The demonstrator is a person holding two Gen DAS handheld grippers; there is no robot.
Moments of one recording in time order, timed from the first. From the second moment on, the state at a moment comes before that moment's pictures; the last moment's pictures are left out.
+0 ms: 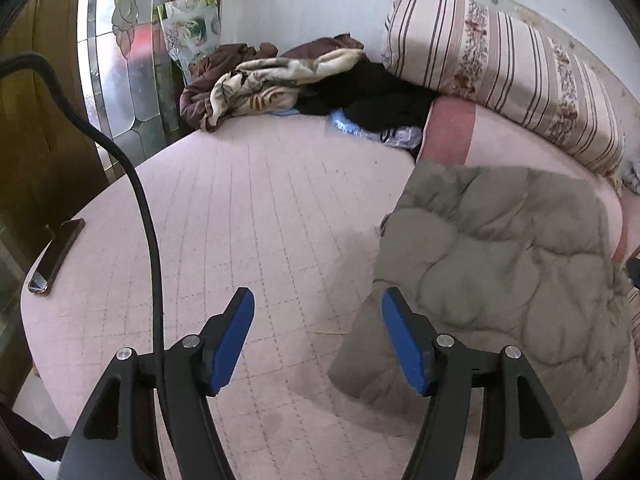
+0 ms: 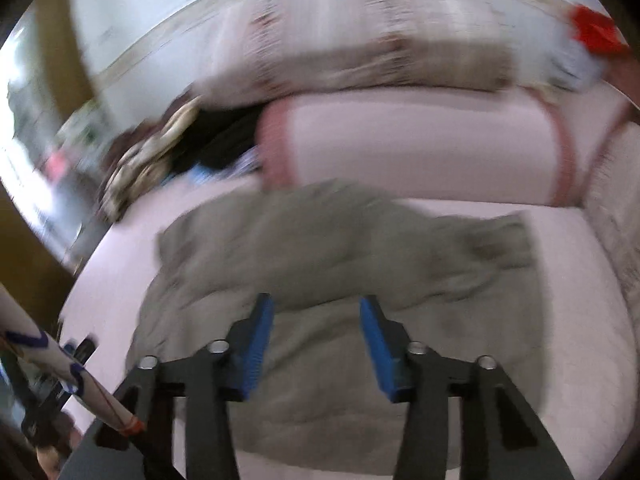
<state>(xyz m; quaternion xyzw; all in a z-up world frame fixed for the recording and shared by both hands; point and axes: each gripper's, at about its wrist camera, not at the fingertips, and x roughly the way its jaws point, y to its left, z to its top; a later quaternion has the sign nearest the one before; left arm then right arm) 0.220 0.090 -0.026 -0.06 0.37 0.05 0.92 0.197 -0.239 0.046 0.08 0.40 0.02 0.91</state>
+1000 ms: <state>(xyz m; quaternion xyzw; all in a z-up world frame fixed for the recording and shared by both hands) 0.260 0.124 -0.051 -0.12 0.43 0.07 0.89 0.409 -0.209 -0.040 0.02 0.45 -0.07 0.89</state>
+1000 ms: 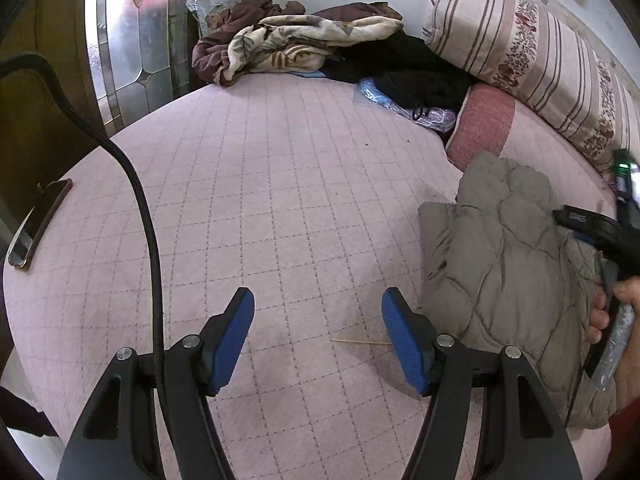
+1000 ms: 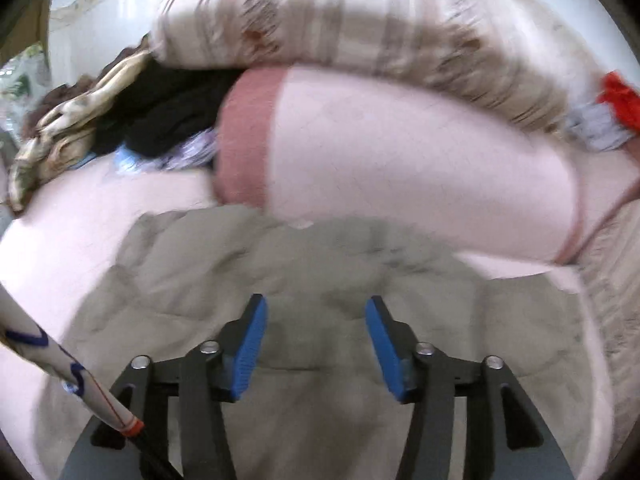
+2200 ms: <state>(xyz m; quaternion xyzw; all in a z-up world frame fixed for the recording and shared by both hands) 0.267 0.091 -0.052 -0.06 0.42 0.04 0.90 0.355 -0.313 -0.051 0.05 0.50 -0.19 0.84</state>
